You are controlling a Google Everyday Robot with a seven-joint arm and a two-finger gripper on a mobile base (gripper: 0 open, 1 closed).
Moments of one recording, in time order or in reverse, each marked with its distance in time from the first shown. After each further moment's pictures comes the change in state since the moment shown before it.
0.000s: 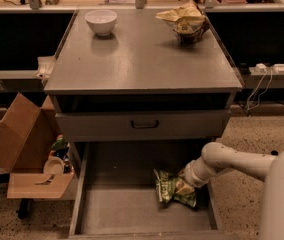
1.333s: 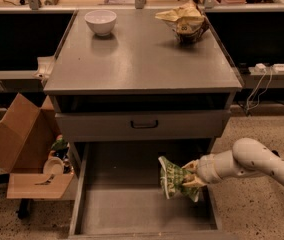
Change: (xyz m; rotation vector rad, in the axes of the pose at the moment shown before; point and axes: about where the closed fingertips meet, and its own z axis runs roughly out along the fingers) arm -0.052 0.031 -0.110 0.083 -0.306 -0.121
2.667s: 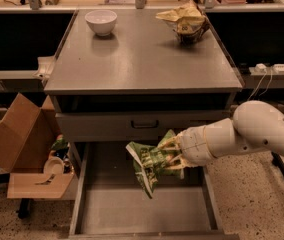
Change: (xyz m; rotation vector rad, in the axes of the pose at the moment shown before) arm -0.221 0.028 -0.098 0.041 -0.084 -0.530
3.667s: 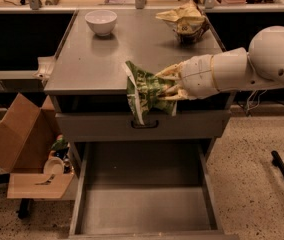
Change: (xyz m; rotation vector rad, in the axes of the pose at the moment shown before) arm -0.050 -0.170 -0.080 0.237 -0.056 -0.029
